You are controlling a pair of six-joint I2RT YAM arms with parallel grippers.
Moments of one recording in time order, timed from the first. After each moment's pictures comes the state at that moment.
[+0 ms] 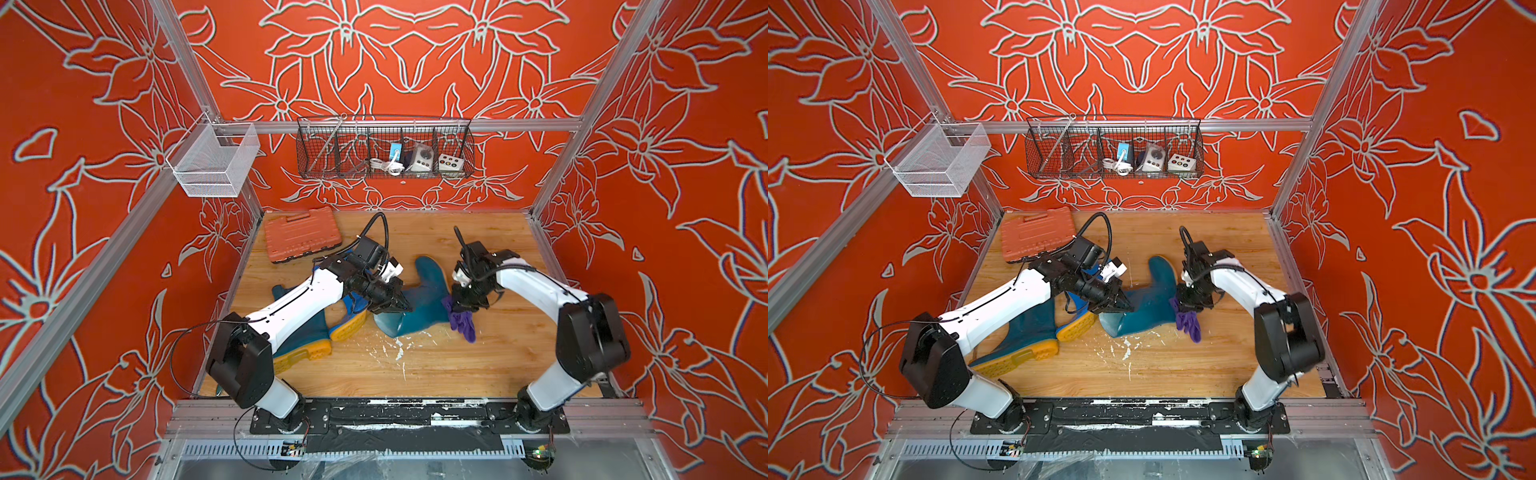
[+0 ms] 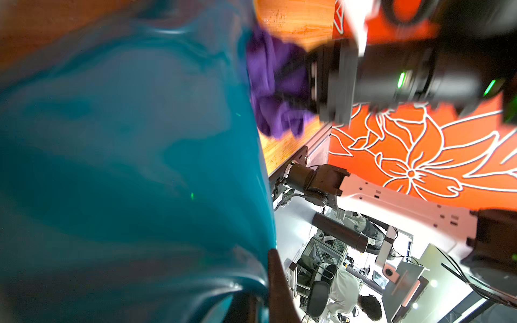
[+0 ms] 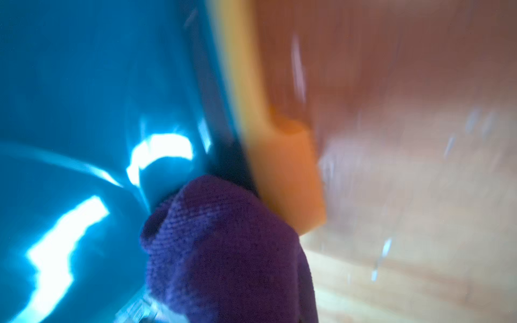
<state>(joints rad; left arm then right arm) -0.56 1.52 1.24 -0.76 0.78 -0.67 0.36 1.73 1.29 -1.00 -0.33 0.31</state>
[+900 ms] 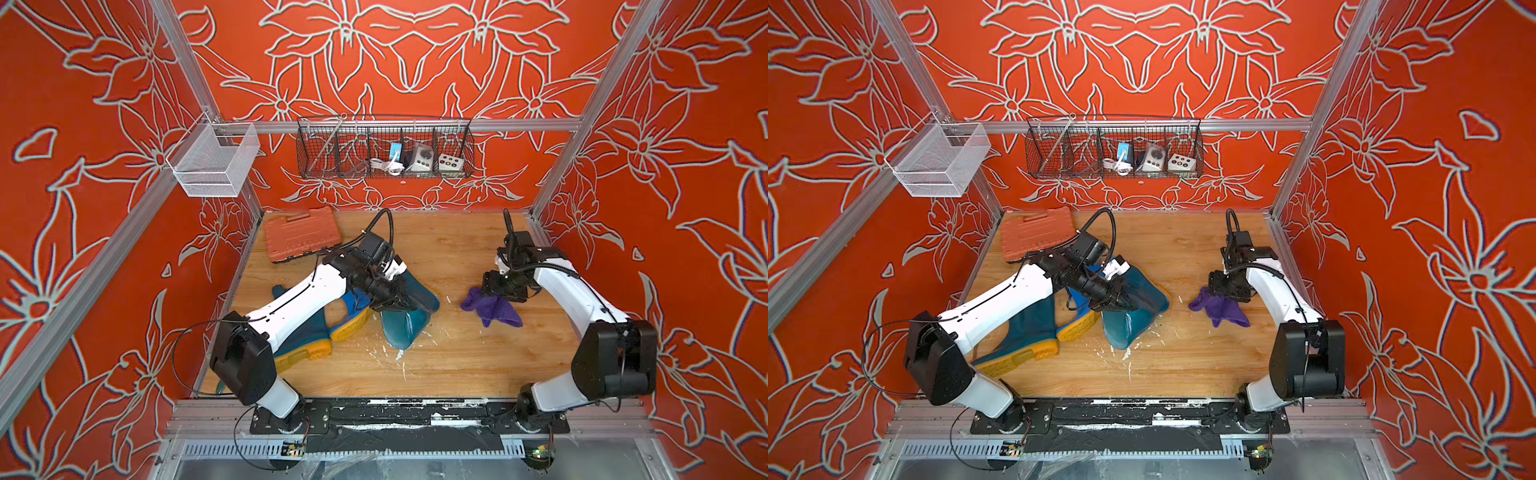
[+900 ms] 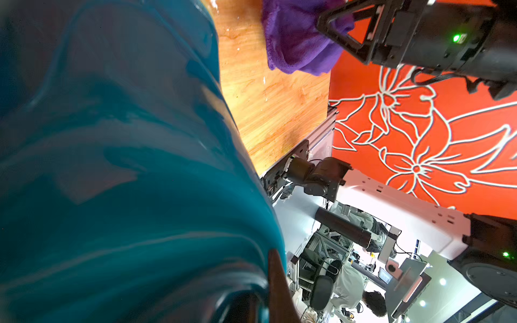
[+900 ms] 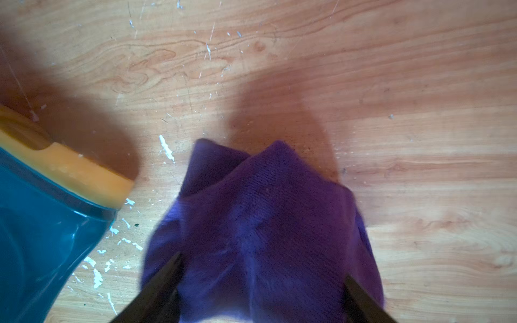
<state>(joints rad) -0.58 1.55 1.36 -0.87 0.75 -0.66 0.10 1.47 1.17 -1.03 -0.14 0.21</state>
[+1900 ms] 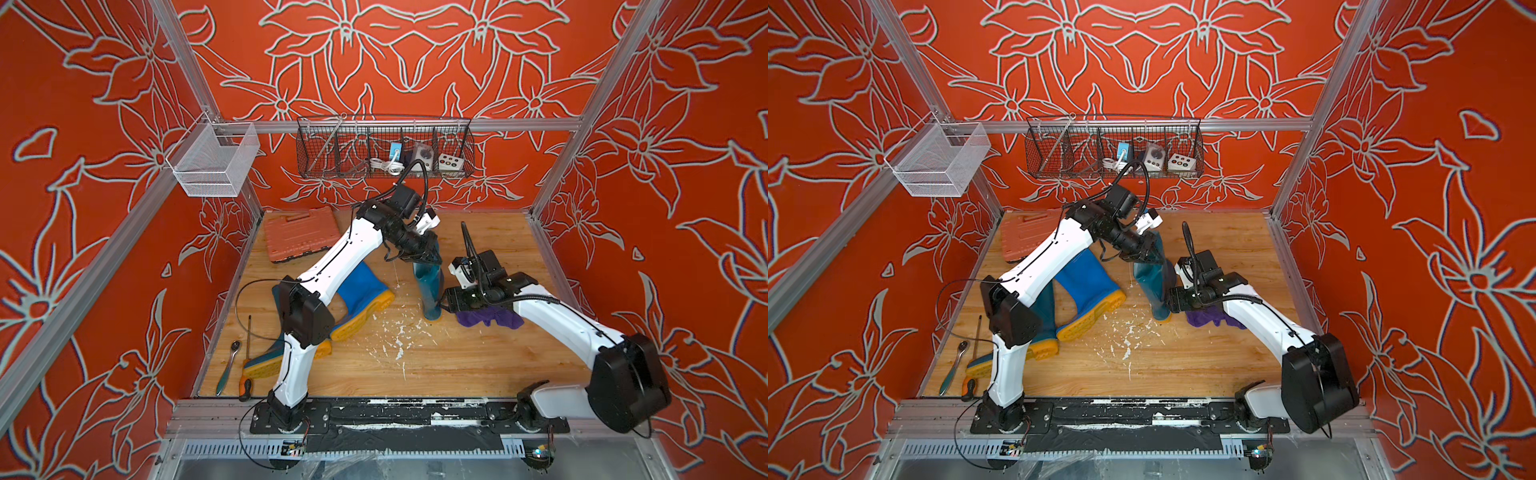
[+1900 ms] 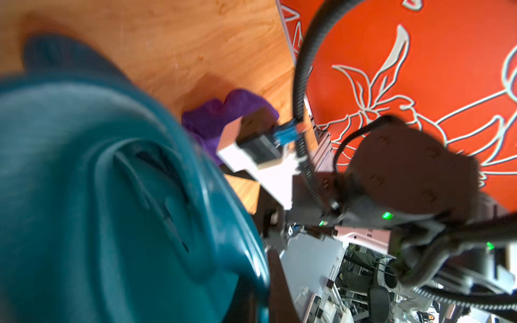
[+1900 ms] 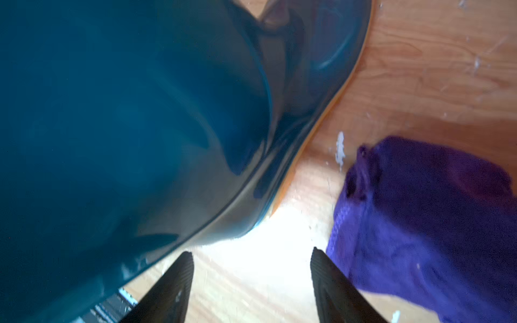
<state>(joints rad) -0.59 2.11 2.30 -1.18 0.72 -0.39 0.43 1.38 0.93 -0.62 -0.33 0.24</state>
